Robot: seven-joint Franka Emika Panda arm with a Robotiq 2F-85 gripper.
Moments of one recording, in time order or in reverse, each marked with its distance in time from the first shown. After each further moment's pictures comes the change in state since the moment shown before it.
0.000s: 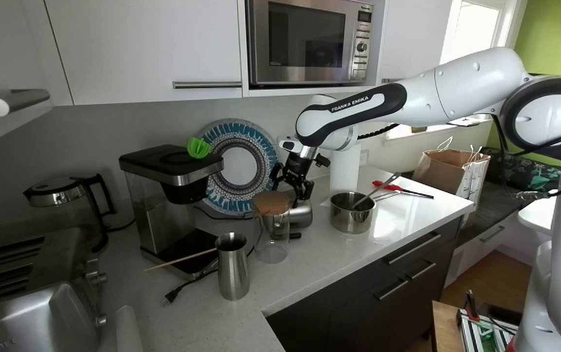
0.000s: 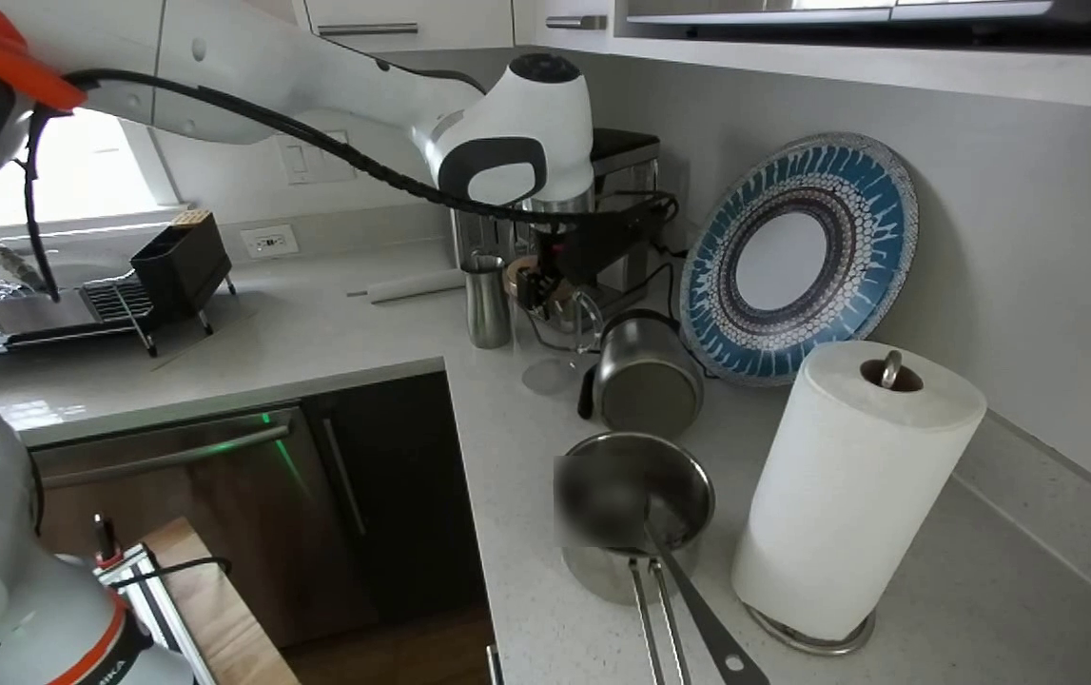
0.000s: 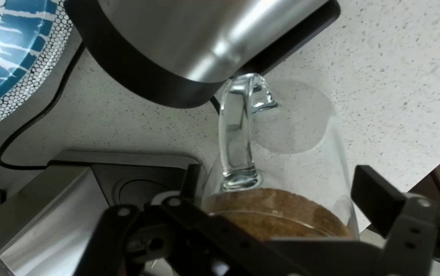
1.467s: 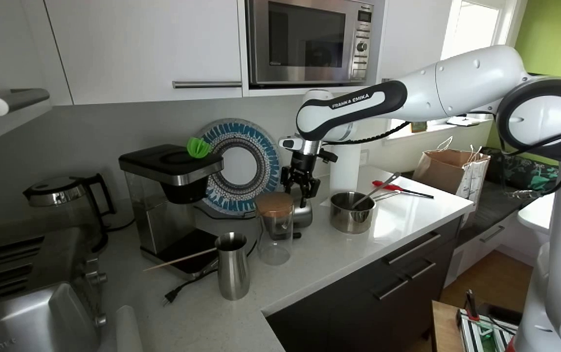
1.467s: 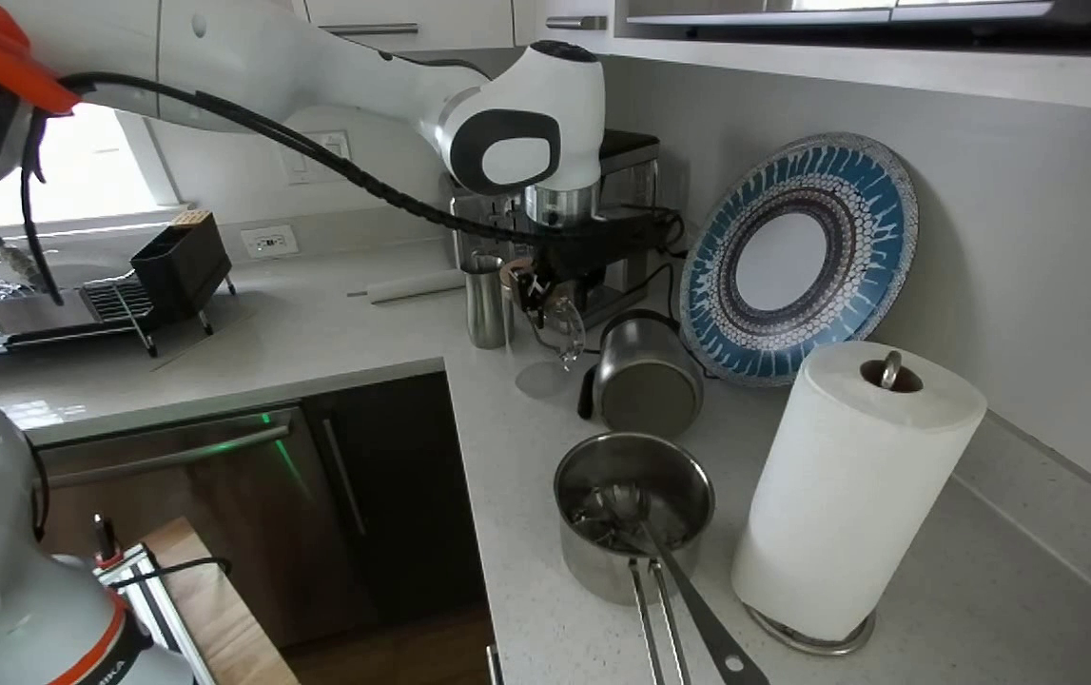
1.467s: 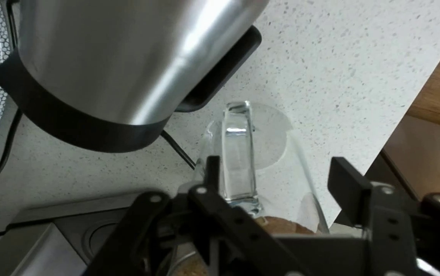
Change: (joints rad) arm -0.034 0.015 0.010 0.074 -0.123 -0.206 0.208
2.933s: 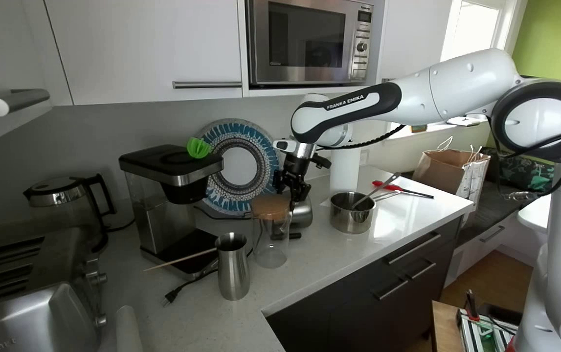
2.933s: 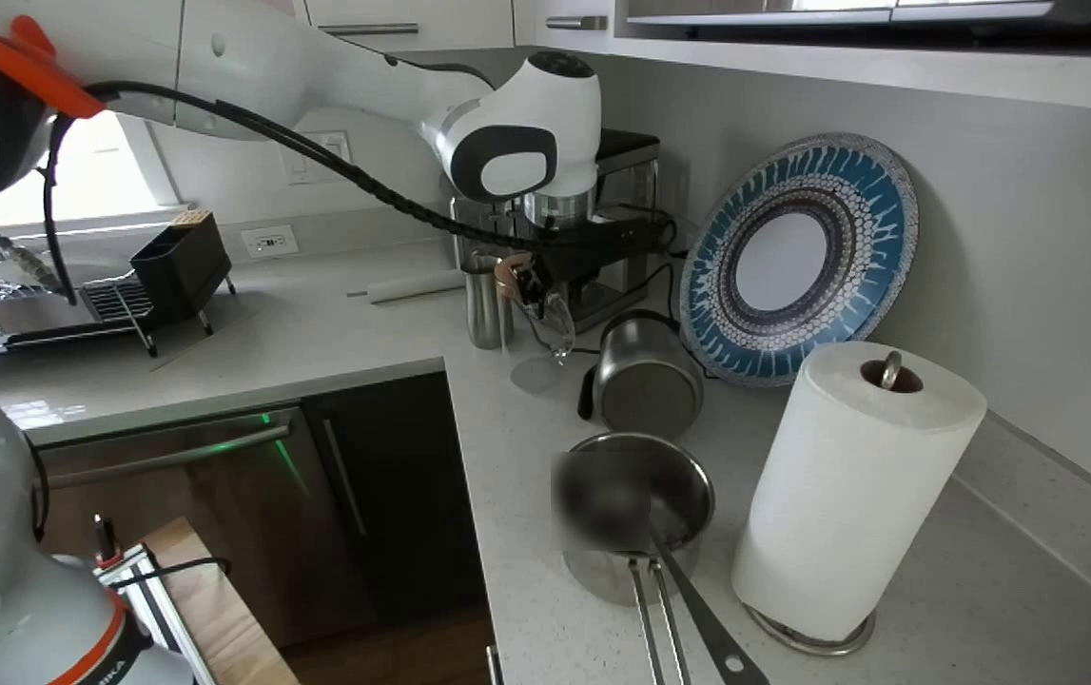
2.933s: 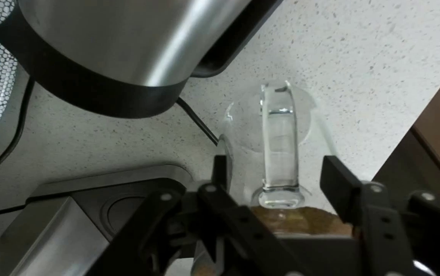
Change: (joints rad) arm 0.000 0.022 0.031 0.000 0.087 0.061 0.005
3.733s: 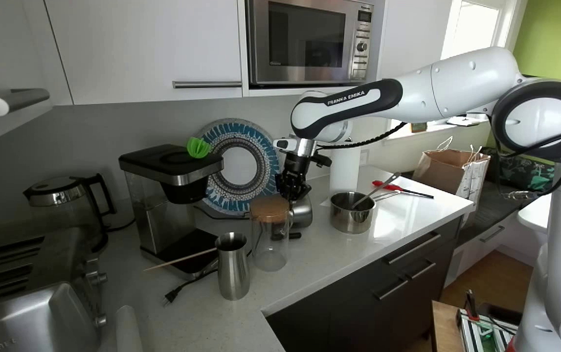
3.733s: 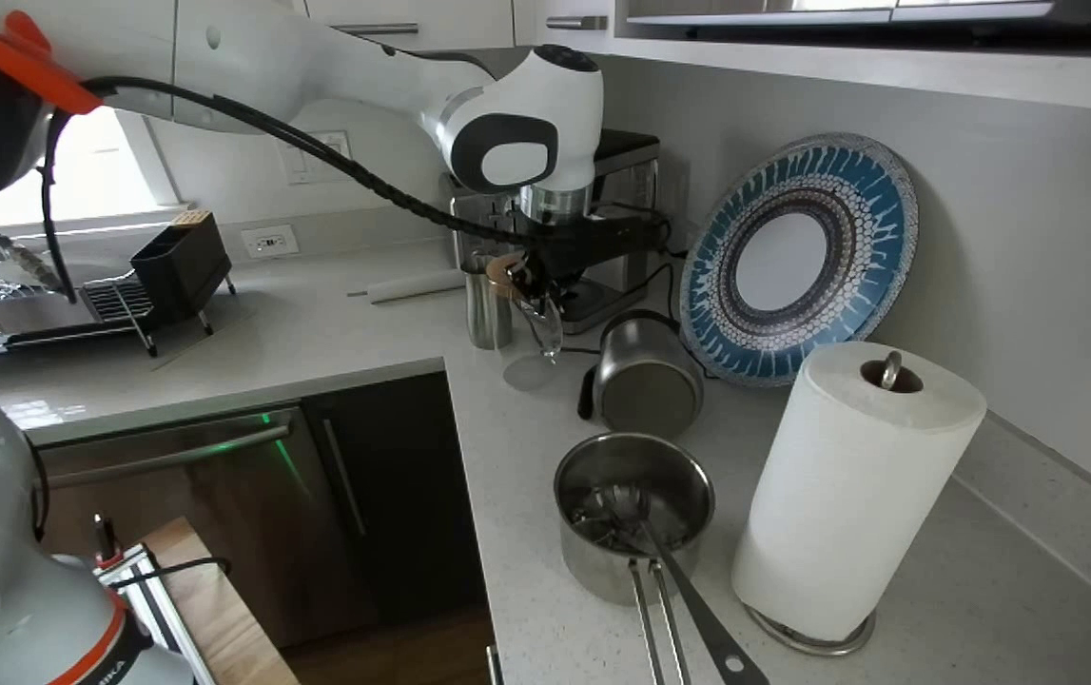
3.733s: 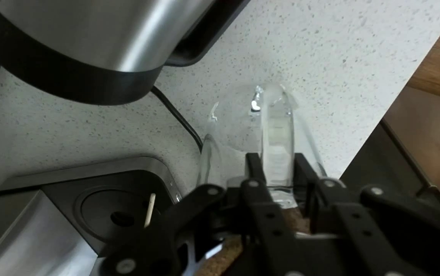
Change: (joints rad) arm -0.001 -0.002 0.000 0.024 0.002 -0.087 -0.021
